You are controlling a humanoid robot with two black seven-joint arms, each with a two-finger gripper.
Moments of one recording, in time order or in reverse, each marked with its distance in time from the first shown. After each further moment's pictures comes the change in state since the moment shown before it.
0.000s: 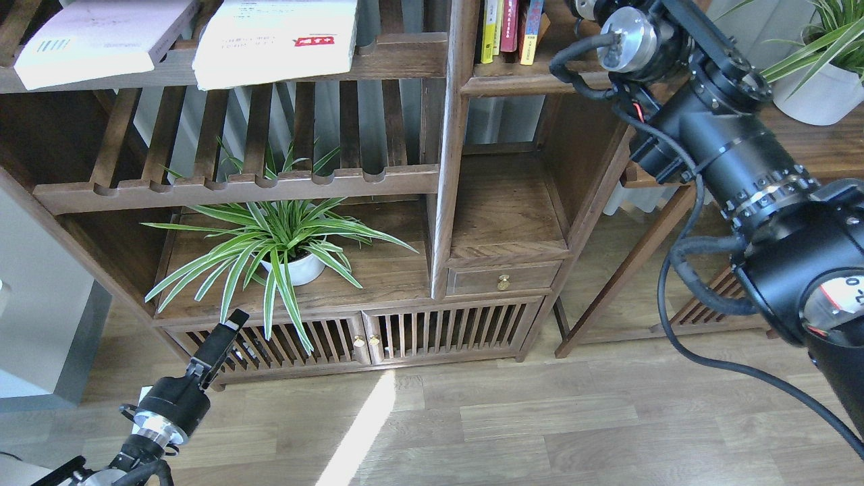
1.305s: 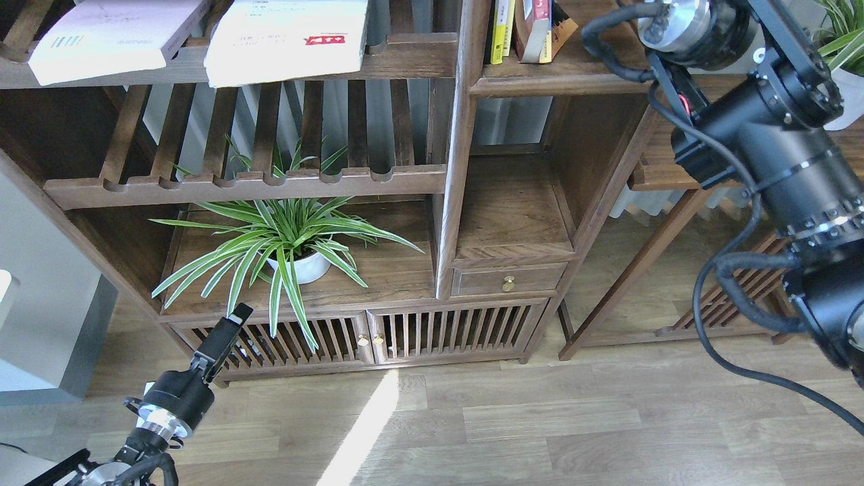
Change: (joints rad) left arm -0.018 -0.009 -0.006 -0.004 0.000 0.000 0.001; right arm -0.141 -0.156 0.115 0.435 0.008 -0.225 -0.006
